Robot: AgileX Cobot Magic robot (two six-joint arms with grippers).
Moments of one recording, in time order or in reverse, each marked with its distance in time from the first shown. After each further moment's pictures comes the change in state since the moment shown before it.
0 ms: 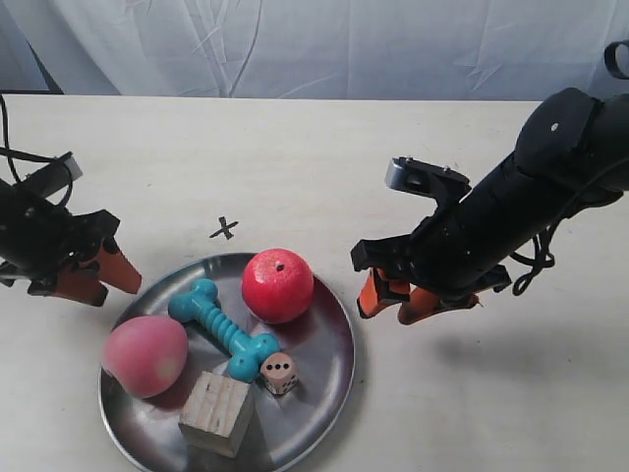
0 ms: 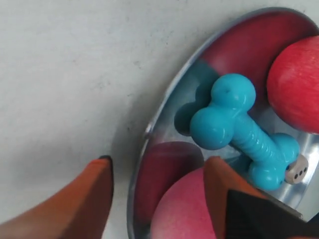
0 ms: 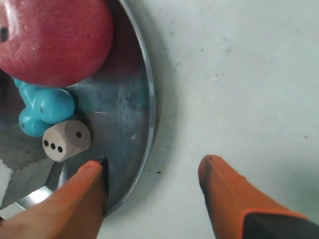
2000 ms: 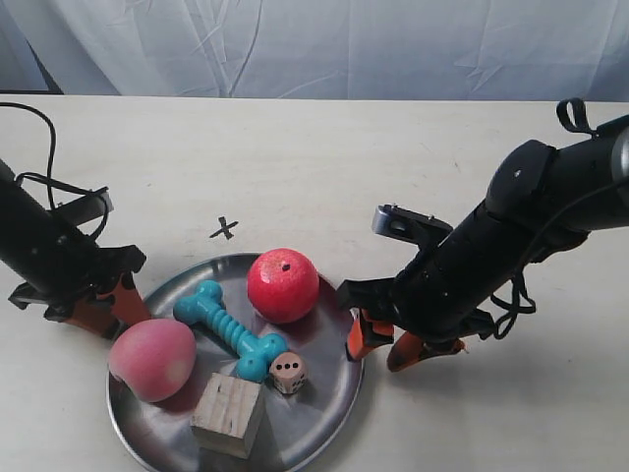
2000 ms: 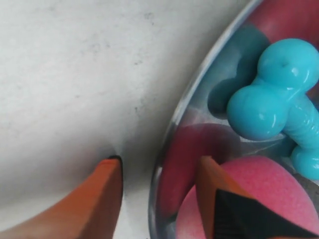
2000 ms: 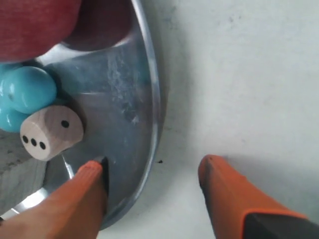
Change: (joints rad) left arm -0.094 0.060 0.001 0.114 -0.026 -0.122; right arm 0.053 0.087 0.063 0.098 -0.030 -0.002
